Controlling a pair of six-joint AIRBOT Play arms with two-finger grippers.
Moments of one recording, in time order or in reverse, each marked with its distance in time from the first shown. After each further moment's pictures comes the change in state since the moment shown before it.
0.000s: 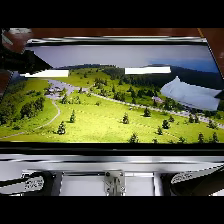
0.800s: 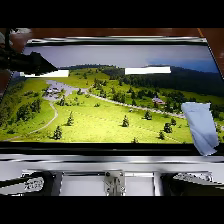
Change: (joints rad) left arm -0.054 0.000 0.000 0.000 -0.018 -0.003; right arm -0.402 0.371 -0.863 -0.174 -0.111 0.108
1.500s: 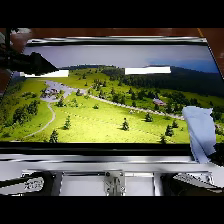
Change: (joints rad) left arm -0.006 0.000 0.000 0.000 -0.001 0.011; right arm -0.016 0.103 -0.213 -0.115 -0.187 -0.003
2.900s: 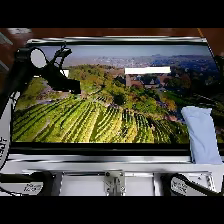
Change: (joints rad) left arm -0.388 -0.148 0.000 0.665 -0.012 -0.229; right arm 0.888 0.054 0.641 0.143 0.305 0.012
